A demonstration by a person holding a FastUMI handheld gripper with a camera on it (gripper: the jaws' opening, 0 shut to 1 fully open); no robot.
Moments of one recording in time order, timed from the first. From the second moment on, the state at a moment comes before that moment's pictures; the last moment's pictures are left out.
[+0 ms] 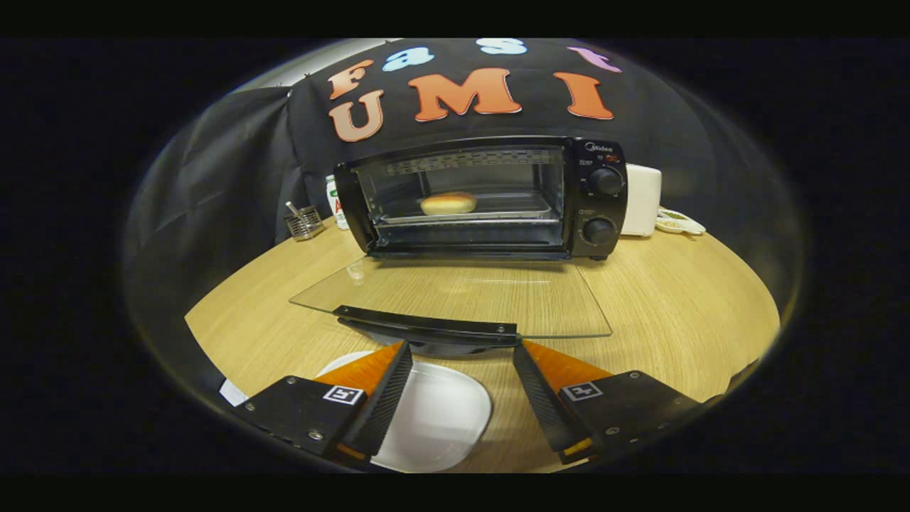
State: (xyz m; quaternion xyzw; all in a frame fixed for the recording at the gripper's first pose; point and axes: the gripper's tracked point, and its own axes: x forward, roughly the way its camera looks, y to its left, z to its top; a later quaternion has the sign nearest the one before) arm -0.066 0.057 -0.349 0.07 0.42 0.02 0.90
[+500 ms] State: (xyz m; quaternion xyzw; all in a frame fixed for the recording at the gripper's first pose) arm -0.038 0.055 -0.314 0.09 0.39 0.07 0.92
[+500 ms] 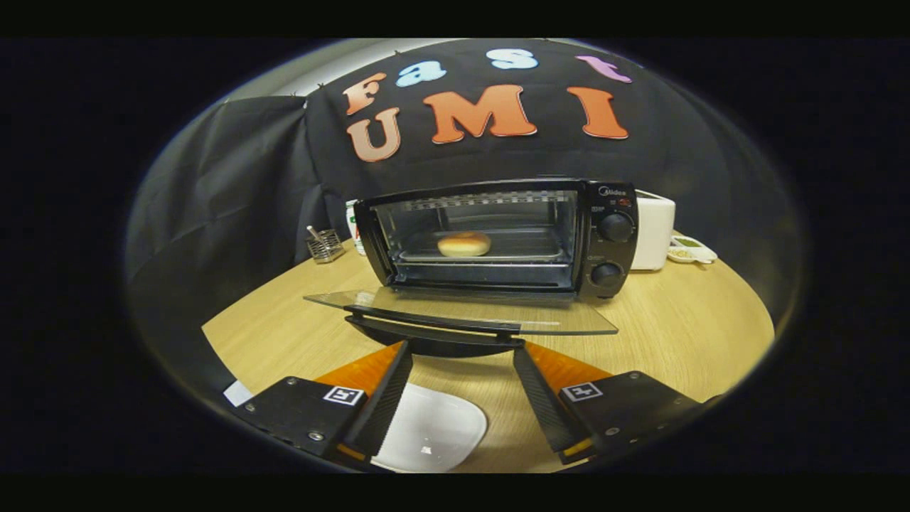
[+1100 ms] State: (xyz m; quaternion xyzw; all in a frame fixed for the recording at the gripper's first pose) arm 0.037 0.048 -0.267 0.16 0.31 0.08 0.93
